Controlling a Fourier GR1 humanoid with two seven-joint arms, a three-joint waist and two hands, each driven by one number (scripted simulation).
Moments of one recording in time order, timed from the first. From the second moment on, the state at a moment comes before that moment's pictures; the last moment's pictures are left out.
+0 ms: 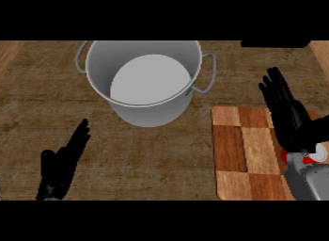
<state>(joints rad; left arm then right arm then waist) 0.08 0.34 -0.31 -1.60 0.15 0.27 0.19 -0.21 -0.33 0.17 -1.57 -0.34 -0.26 0.06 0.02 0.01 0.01</state>
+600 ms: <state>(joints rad) -0.04 0.29 -0.24 -1.67 0.22 0.28 0.20 -0.28 -0.58 0.27 -1.68 -0.37 0.42 -0.23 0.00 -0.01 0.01</state>
